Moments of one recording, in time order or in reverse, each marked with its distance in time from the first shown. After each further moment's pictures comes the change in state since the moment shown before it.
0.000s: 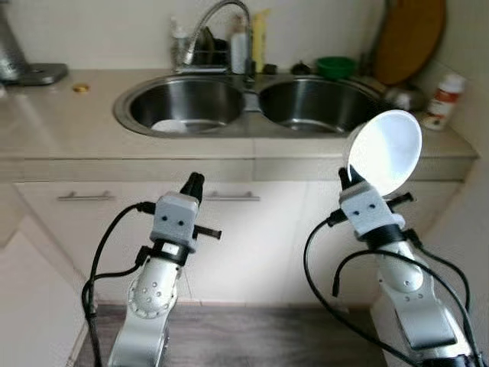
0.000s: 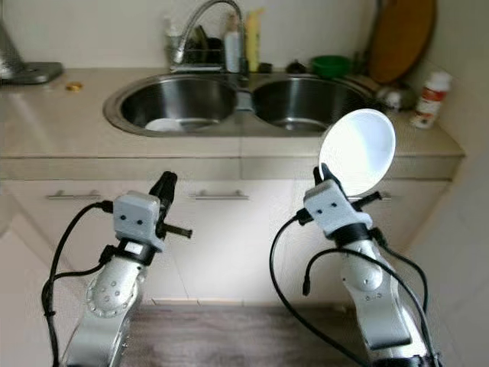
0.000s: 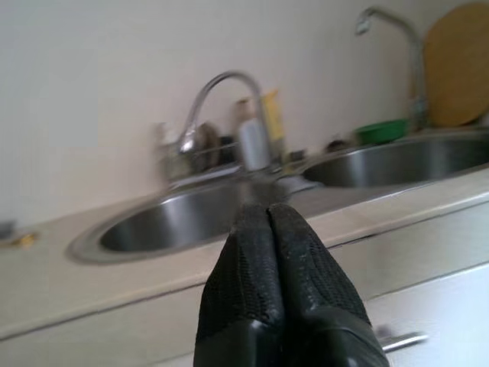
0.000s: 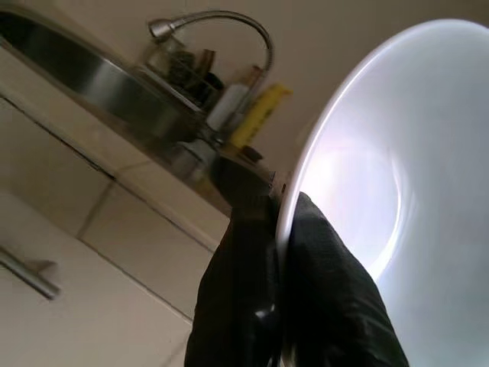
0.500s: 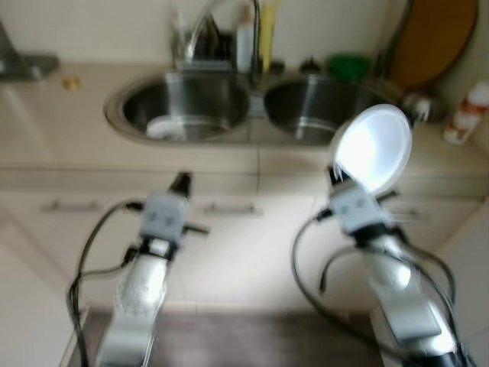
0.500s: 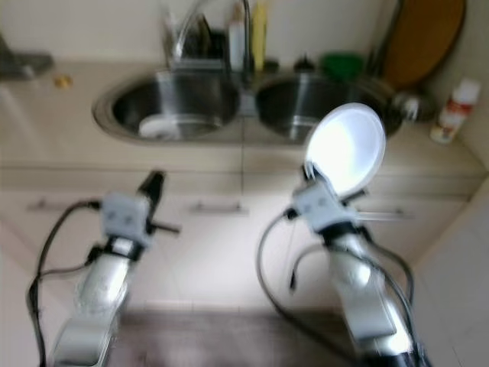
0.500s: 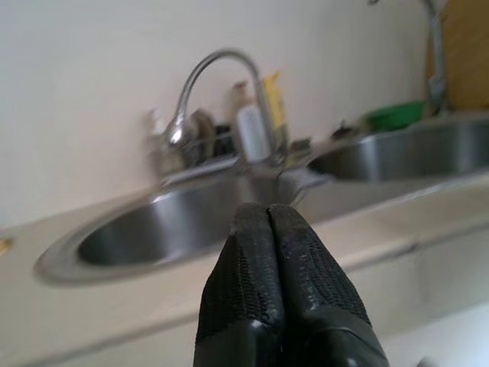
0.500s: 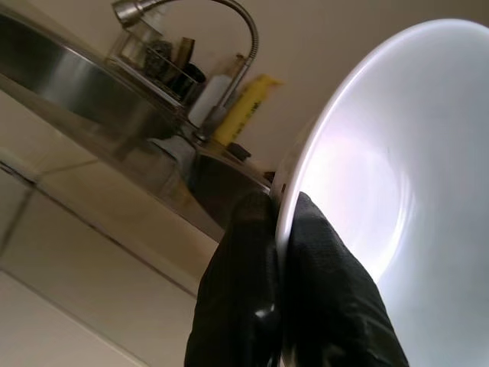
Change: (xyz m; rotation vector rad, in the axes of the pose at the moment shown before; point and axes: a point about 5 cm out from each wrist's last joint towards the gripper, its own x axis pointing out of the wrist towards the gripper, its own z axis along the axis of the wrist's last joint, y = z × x) left arm 0.002 0.003 0.001 0.012 -0.004 0.000; right arm 0.003 -0.001 0.004 0.007 -0.023 -0.015
